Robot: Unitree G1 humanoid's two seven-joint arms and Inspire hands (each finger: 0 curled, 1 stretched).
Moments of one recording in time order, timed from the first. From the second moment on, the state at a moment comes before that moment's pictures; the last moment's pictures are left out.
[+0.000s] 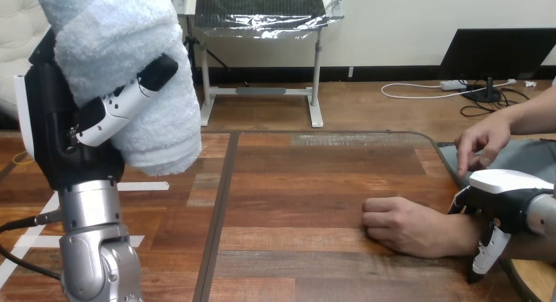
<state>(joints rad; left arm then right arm) -0.13 -0.01 0.18 -0.12 -0.30 -0.39 -0.04 -0.38 -0.83 0.30 0.46 -0.69 -0.05 0.50</state>
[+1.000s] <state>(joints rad) -0.13 -0.01 0.18 -0.12 -0.30 -0.39 -0.04 -0.38 -0.83 0.30 0.47 -0.70 -0.08 0.45</state>
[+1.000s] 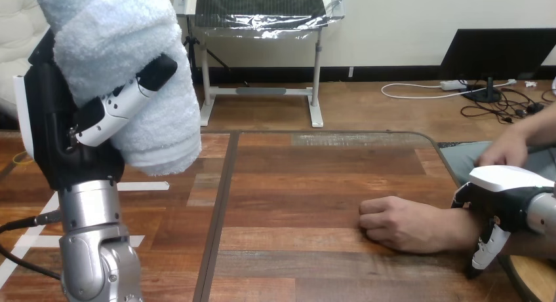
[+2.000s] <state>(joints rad) -0.13 -0.01 0.18 -0.12 -0.30 -0.39 -0.04 -0.38 -0.83 0.30 0.47 -0.70 -0.09 0.44</state>
